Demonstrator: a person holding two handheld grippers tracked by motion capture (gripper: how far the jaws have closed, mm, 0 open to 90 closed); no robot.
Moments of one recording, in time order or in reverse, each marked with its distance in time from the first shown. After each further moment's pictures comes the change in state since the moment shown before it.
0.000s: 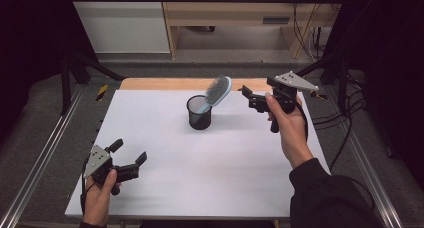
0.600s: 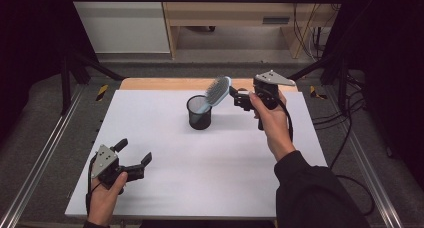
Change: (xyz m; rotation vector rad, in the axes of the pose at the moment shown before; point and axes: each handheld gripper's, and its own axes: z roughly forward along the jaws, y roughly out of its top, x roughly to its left) left arm -0.011 0.002 0.008 0.013 -0.004 0.045; right arm 0.015 -0.009 0.039 0.068 -0.005 -0.011
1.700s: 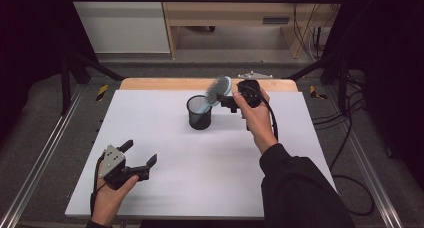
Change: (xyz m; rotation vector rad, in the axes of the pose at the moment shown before) left arm -0.010 -0.001 0.007 0.031 -0.009 0.031; right arm 0.010 -0.015 0.053 0.218 0.064 0.057
